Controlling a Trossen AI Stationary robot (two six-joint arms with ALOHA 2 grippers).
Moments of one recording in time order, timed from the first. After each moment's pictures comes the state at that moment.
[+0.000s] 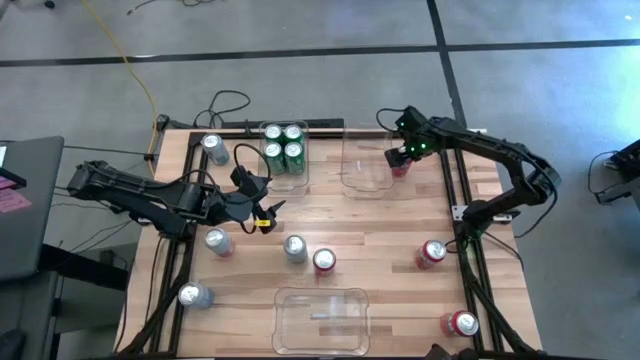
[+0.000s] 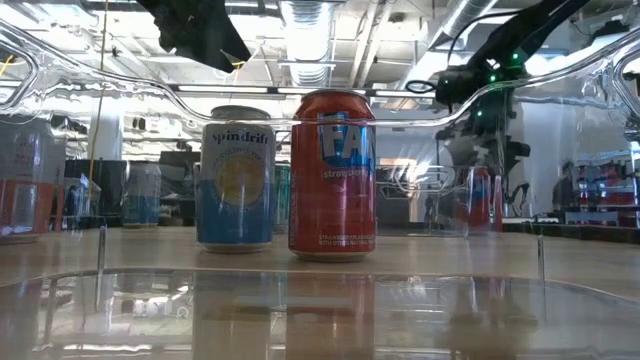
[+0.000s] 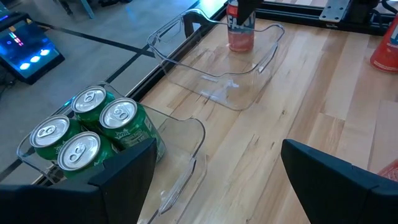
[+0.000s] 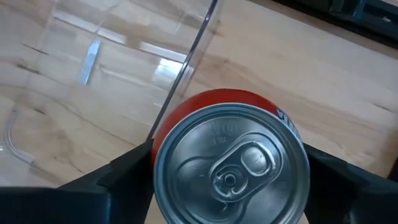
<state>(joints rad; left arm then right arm) -0.19 1.11 0.94 -0.46 -0.75 -0.32 -0.82 1.43 0.96 -0.75 0.06 0.36</state>
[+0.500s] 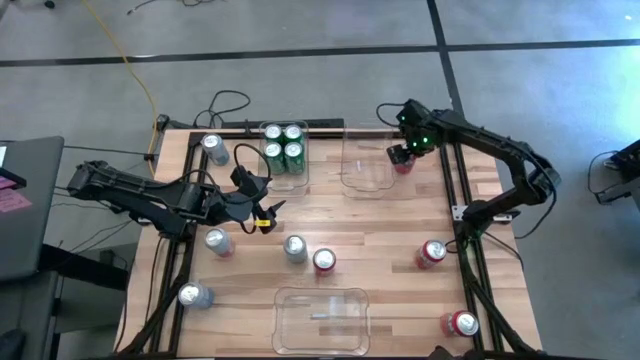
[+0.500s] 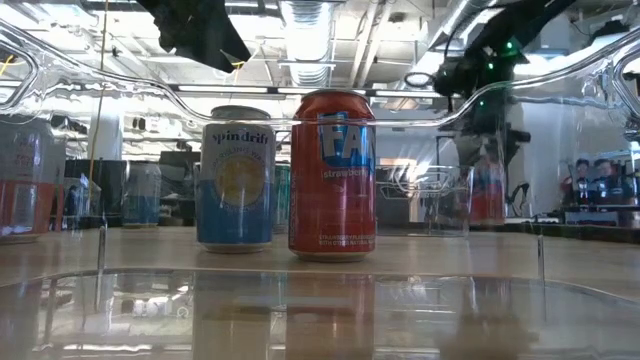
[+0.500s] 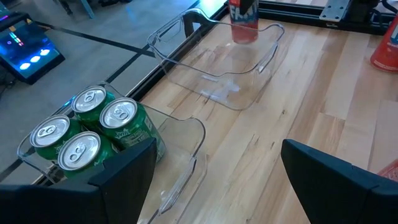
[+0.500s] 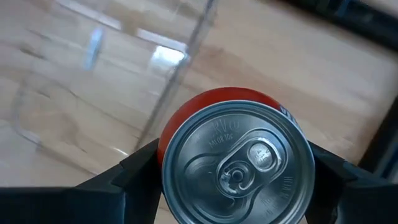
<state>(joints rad) -0.19 1.11 0.94 -0.46 -0.75 -0.32 -0.82 1.43 1.08 -0.92 0.06 0.33</state>
